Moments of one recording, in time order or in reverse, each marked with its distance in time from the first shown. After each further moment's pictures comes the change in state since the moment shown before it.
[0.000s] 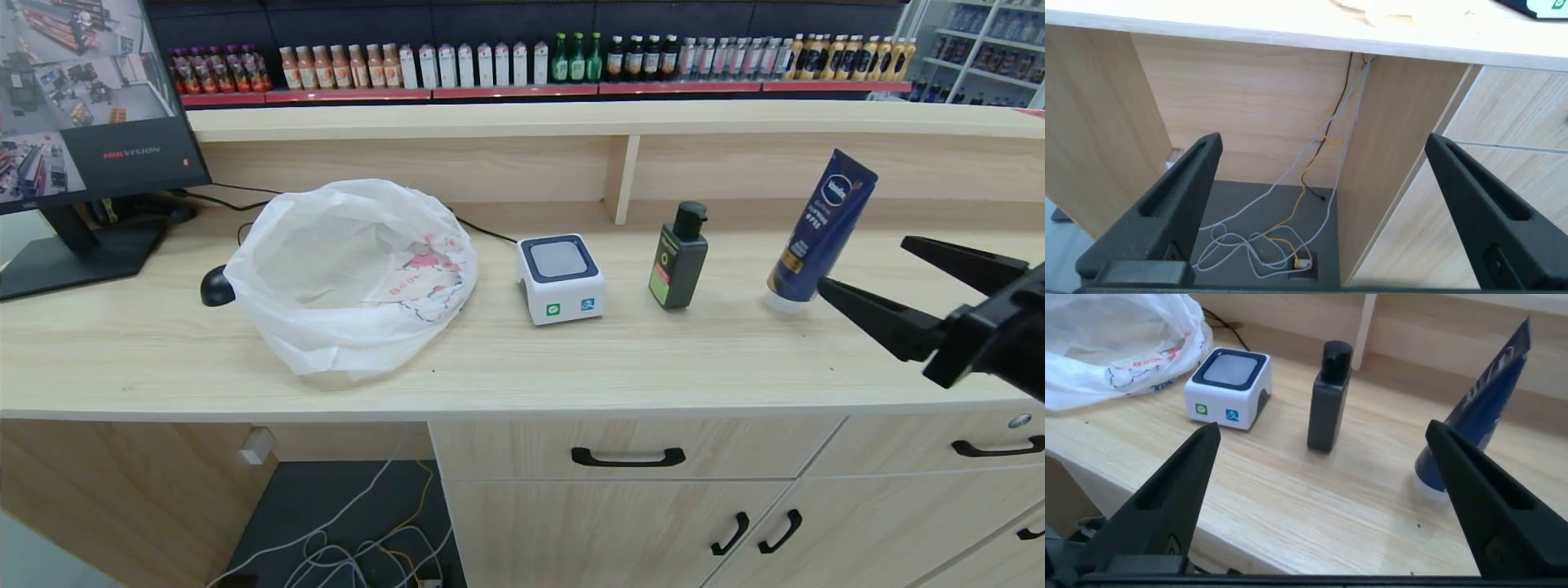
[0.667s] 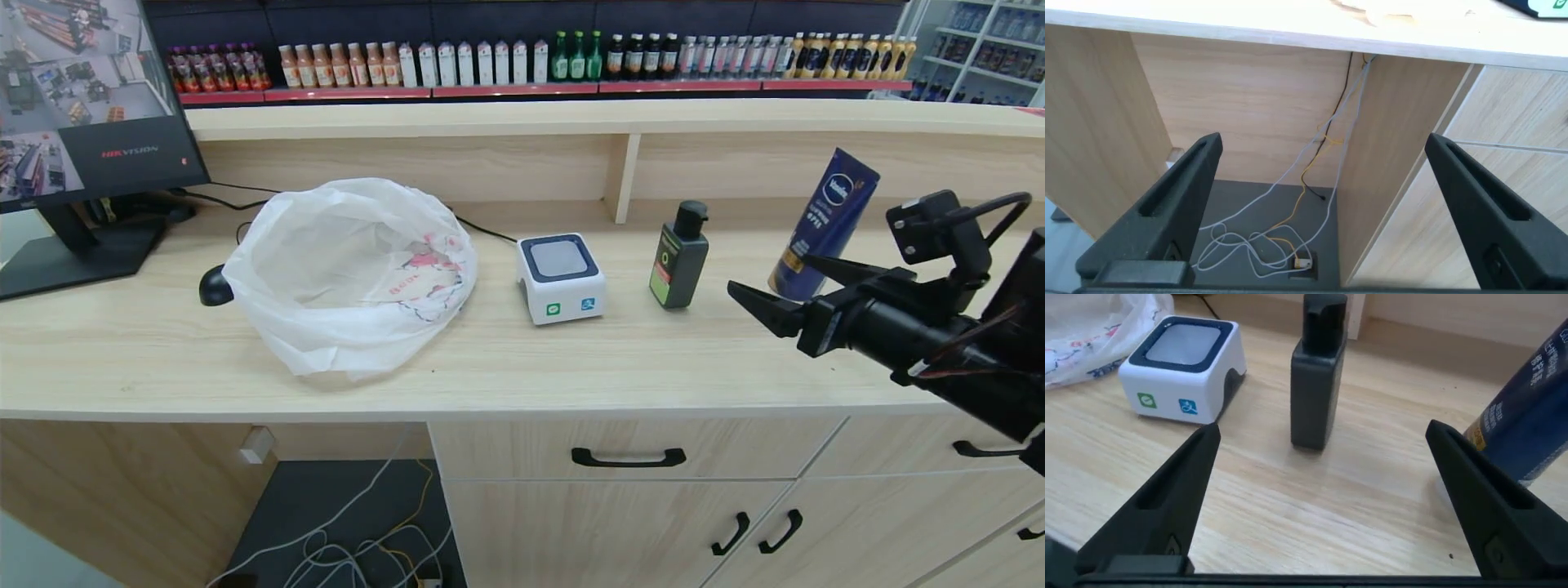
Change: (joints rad) left arm 0.000 0.000 0.000 0.000 0.000 0.000; right arm 0.005 0.329 -0.101 -0.158 -0.041 0.021
